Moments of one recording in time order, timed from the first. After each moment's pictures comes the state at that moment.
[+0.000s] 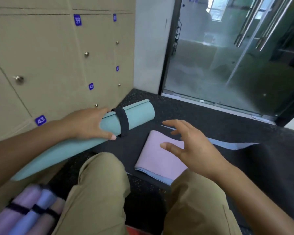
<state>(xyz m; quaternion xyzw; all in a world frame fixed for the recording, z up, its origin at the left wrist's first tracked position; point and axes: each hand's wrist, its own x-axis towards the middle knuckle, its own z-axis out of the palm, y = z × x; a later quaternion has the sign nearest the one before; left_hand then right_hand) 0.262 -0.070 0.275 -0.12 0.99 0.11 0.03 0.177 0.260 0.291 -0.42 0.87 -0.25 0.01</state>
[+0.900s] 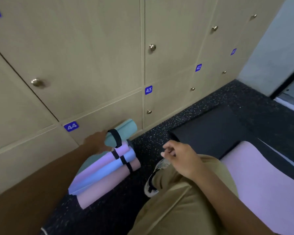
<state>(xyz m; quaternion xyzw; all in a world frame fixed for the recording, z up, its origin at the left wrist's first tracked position) 0.542 -0.259 0.038 -0.56 0.79 0.23 0.10 0.265 -0.032 0.128 -0.58 0.75 -0.18 0.27</state>
